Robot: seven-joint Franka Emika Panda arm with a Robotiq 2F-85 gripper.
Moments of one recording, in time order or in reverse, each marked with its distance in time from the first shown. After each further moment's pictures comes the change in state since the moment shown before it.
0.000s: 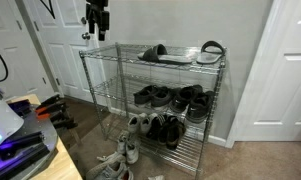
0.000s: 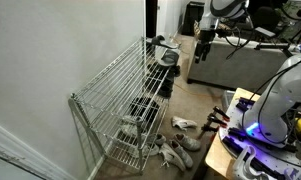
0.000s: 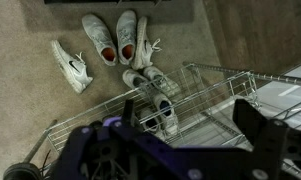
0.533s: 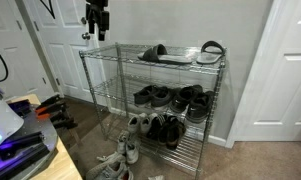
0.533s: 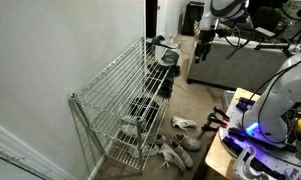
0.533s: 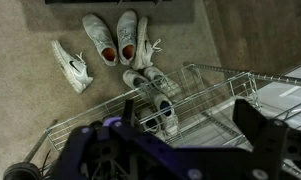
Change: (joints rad) arm -0.005 0.000 0.008 0.000 -0.001 -0.001 0.000
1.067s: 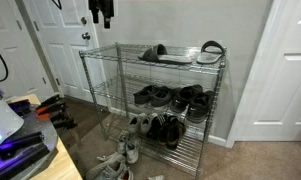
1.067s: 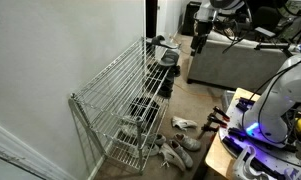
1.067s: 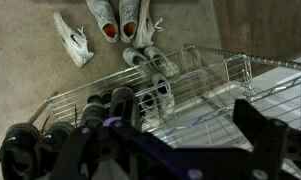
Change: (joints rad) arm 0.000 -0.010 0.046 0.085 -0.003 0.010 0.001
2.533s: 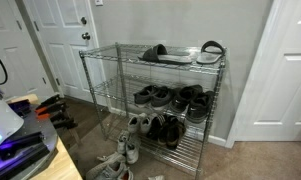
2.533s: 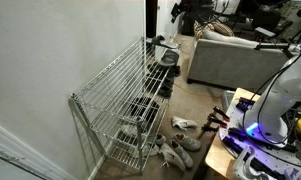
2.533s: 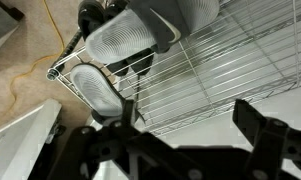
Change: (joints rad) arm -0.067 0.234 0.024 0.395 -0.228 0.279 0.278
